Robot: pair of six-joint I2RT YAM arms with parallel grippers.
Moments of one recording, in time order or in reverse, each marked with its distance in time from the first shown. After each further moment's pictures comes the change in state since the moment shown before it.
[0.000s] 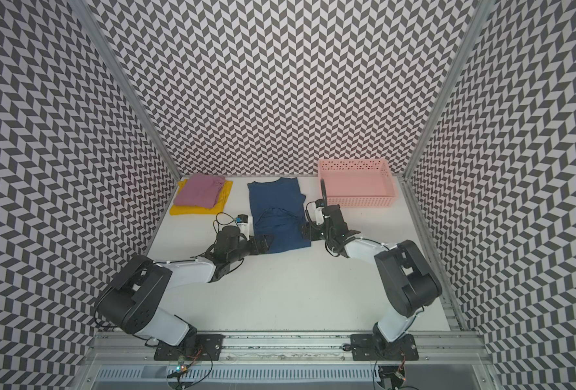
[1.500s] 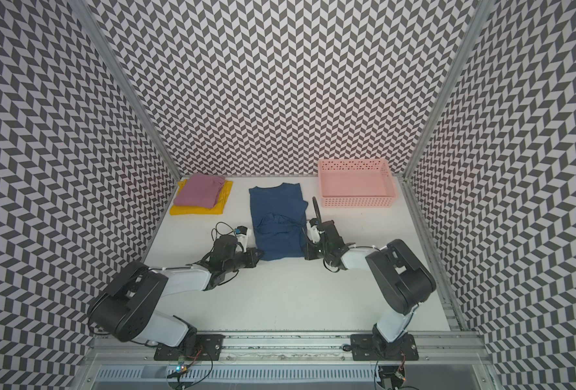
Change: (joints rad) left arm -0.007 -0.132 -0.093 -0.123 0.104 0.011; right arm 0.084 -0.014 -0.137 0.014 -0.050 0.029
